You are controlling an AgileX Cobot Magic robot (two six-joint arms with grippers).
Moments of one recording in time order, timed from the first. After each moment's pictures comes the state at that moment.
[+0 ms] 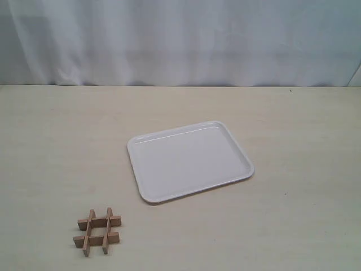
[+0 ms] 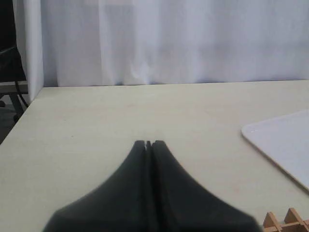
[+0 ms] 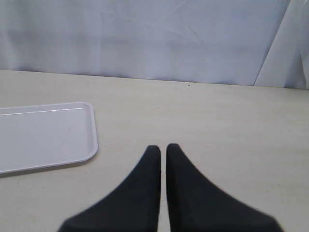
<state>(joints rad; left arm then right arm) 0.05 0.00 0.00 0.10 0.25 -0.08 -0.03 0.01 0.00 -0.01 0.25 -0.08</state>
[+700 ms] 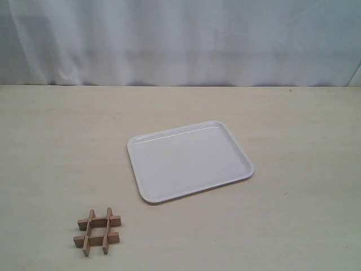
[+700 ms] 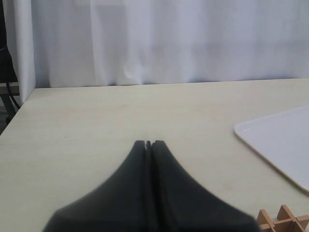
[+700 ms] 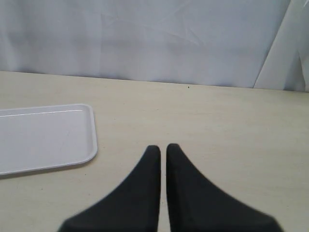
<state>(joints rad) 0.03 0.00 0.00 0.10 0.25 -0.08 -0.03 0.01 0.00 -0.01 0.25 -0.09</state>
